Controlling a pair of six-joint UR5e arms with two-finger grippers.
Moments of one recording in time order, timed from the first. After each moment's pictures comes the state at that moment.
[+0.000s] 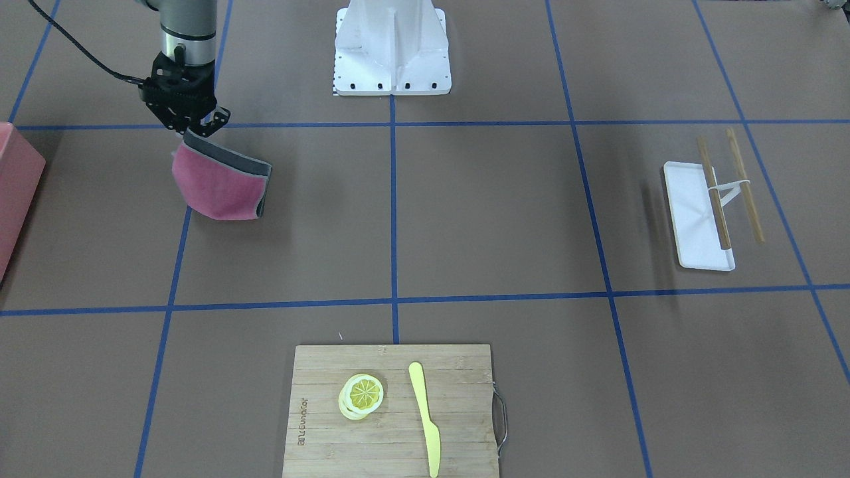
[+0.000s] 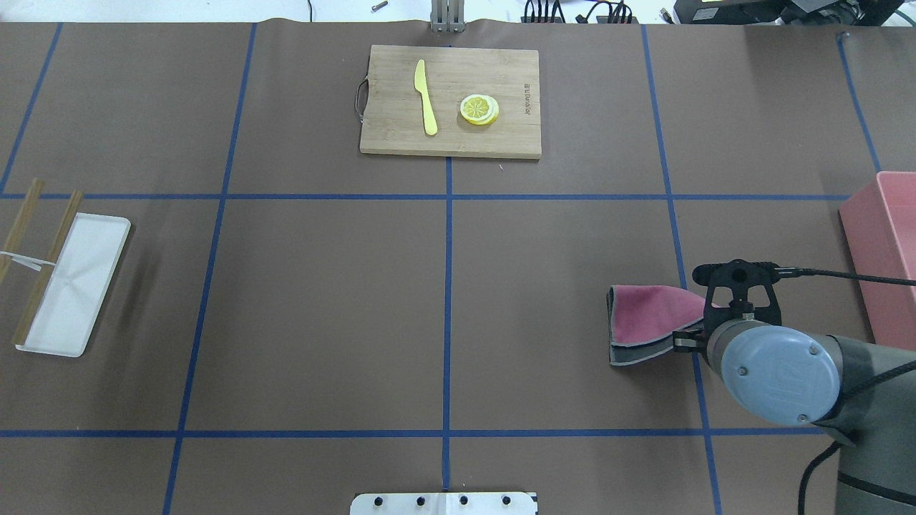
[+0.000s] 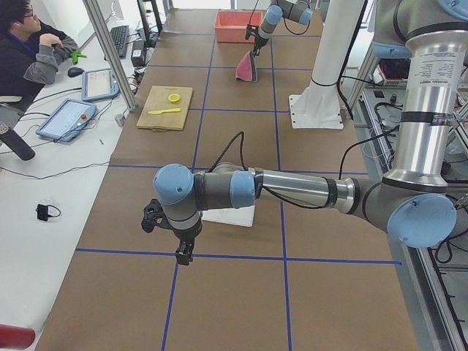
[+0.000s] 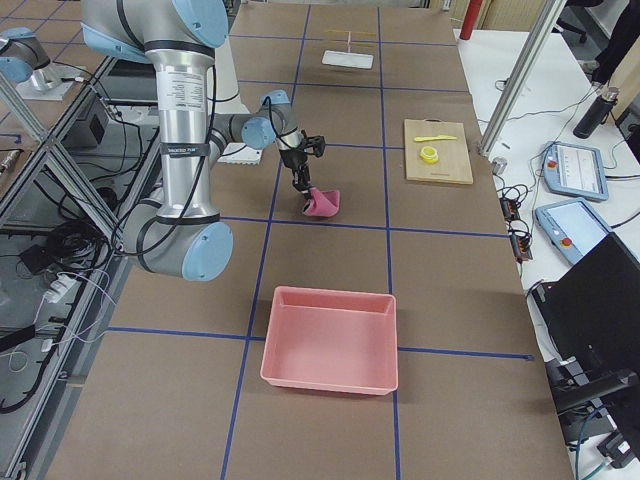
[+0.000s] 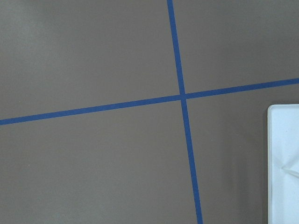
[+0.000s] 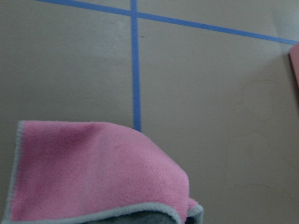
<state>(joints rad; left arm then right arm) -1.67 -1.64 -1.62 -1.37 -2.34 0.27 0.33 -1.59 2.26 -1.78 1.41 1.35</state>
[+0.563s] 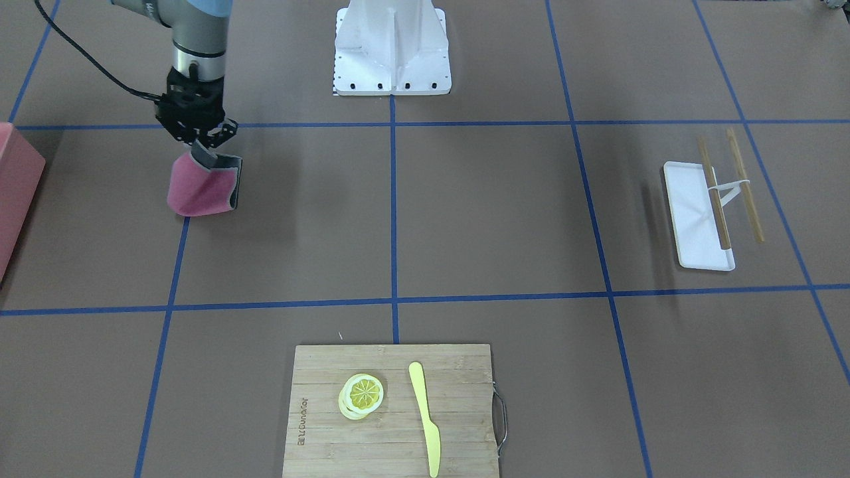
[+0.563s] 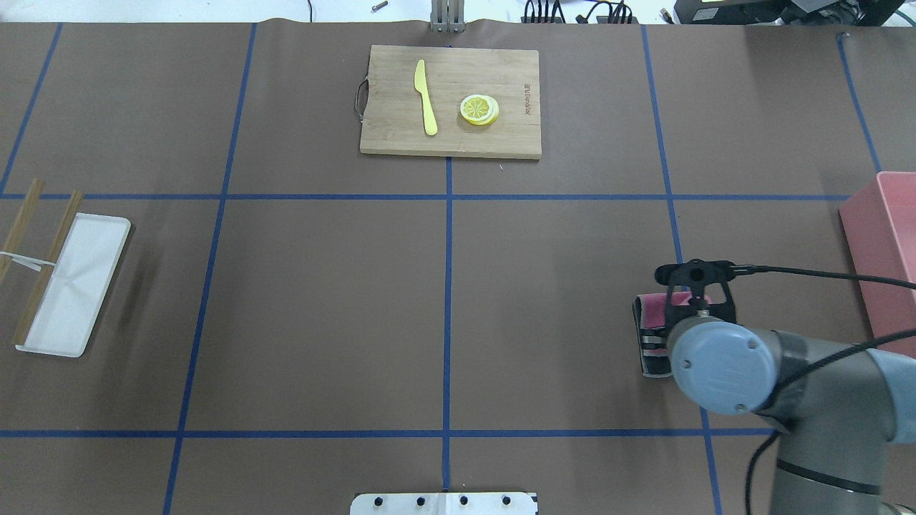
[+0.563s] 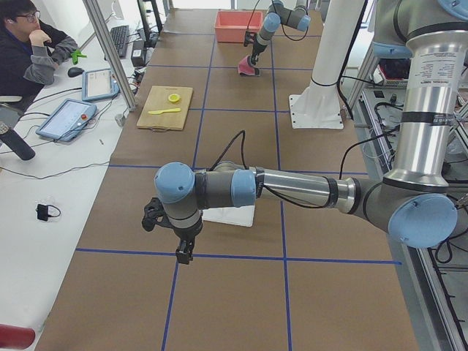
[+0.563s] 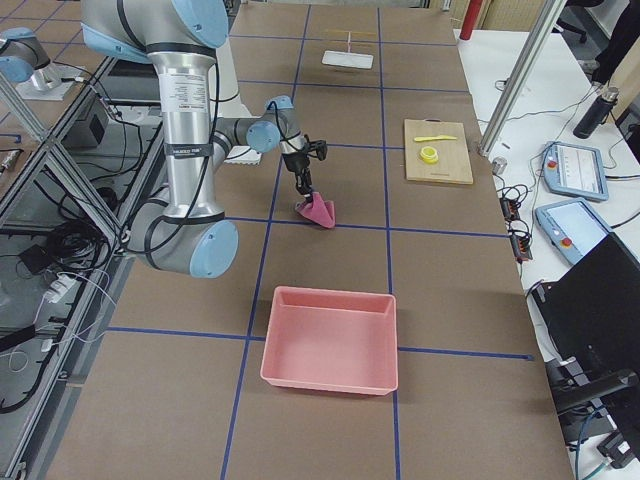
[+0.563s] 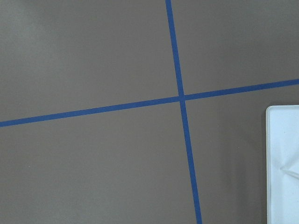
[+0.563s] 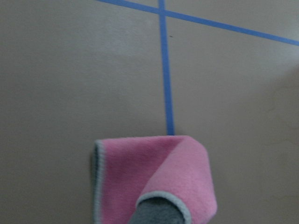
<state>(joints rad) -1.67 -1.64 -1.64 -1.37 -2.34 0.26 0.32 -1.38 2.11 -1.78 1.41 1.34</state>
